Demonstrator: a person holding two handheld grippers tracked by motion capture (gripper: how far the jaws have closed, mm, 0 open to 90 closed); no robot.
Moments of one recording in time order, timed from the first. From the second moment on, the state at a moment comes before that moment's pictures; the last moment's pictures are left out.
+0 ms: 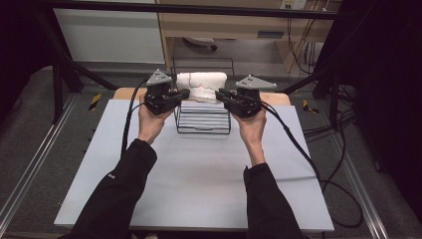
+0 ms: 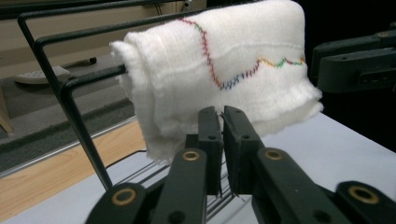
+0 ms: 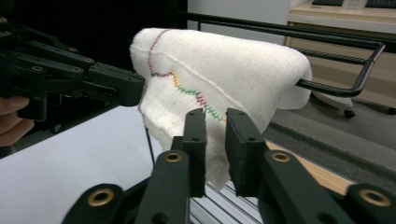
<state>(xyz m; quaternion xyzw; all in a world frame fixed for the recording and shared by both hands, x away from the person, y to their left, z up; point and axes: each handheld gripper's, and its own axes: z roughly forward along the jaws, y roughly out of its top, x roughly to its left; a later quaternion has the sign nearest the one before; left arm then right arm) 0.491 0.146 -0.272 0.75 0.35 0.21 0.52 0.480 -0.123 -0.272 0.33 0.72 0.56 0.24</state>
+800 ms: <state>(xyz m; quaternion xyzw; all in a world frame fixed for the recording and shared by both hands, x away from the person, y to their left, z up) 0.433 0.205 -0.341 0.79 0.35 0.19 0.46 0.441 -0.170 -0.305 0.36 0.74 0.54 0.17</state>
